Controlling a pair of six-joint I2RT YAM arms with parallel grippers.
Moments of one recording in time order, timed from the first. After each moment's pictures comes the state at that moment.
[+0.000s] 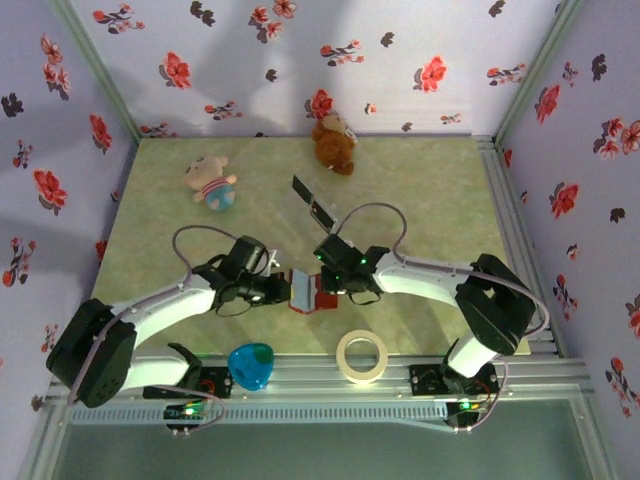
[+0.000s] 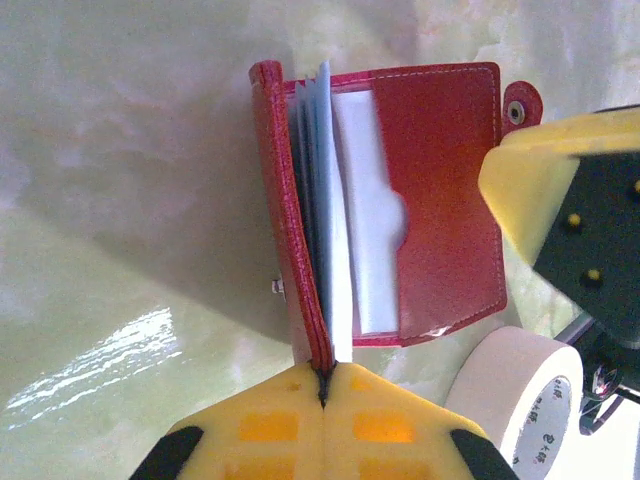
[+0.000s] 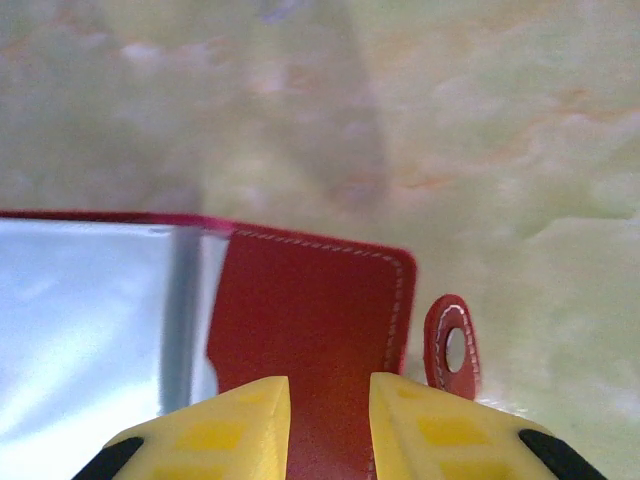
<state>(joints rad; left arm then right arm) -0.67 1.26 0.56 -0.27 0.43 -0.70 0.93 1.61 0.93 -0.47 0.06 0.83</state>
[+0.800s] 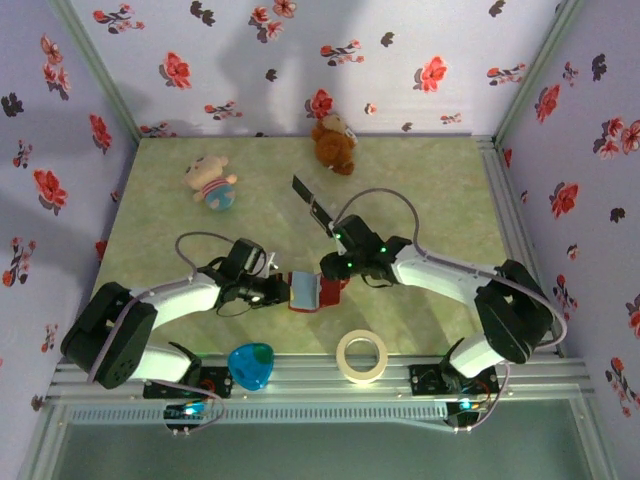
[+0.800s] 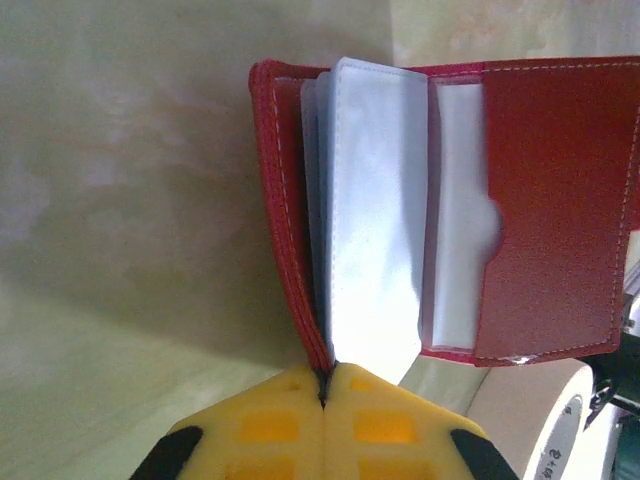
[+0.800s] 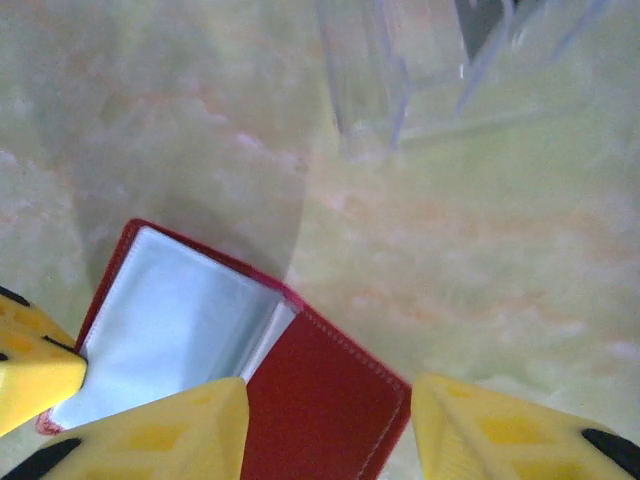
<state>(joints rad) -0.61 1.37 0.51 -0.13 0.52 -0.70 0.82 1.51 0.94 -0.37 -0.03 0.33</state>
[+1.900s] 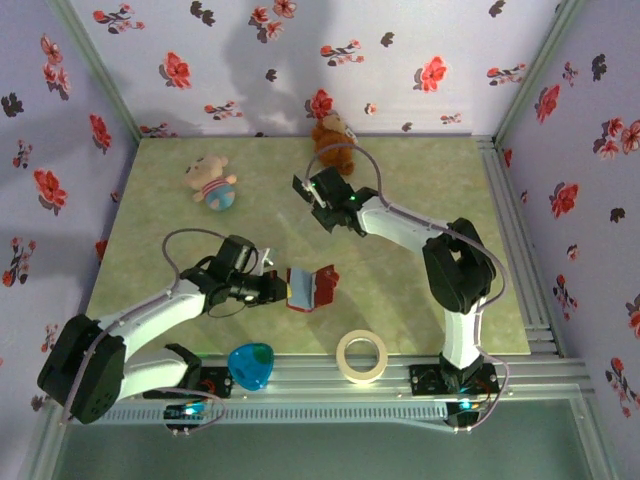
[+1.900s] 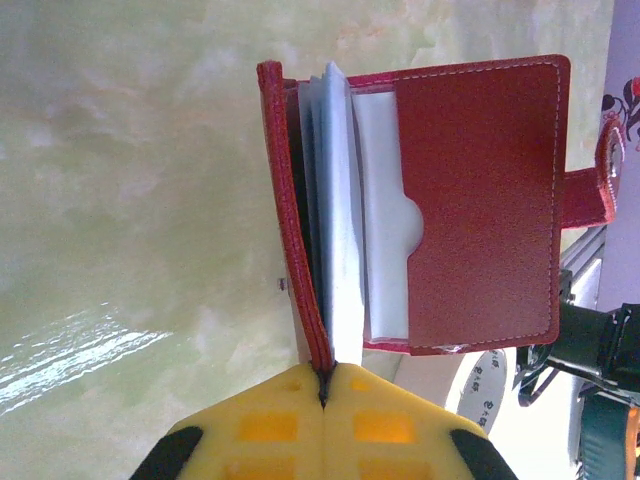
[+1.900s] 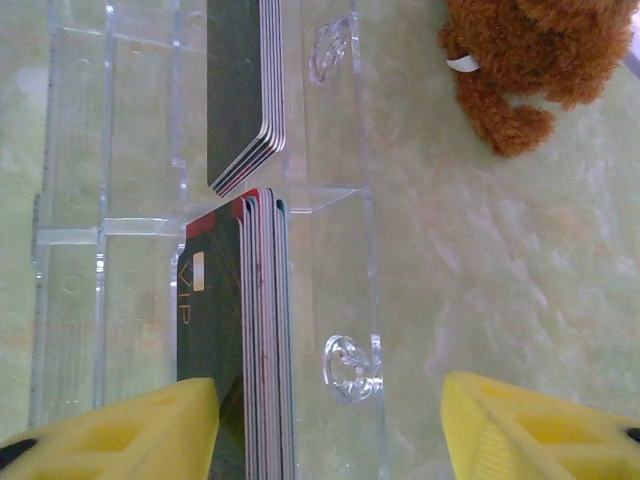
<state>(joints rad) -0.62 1.17 0.54 -0.29 0.54 -0.71 0.71 1.93 1.47 -0.47 0.31 -0.15</state>
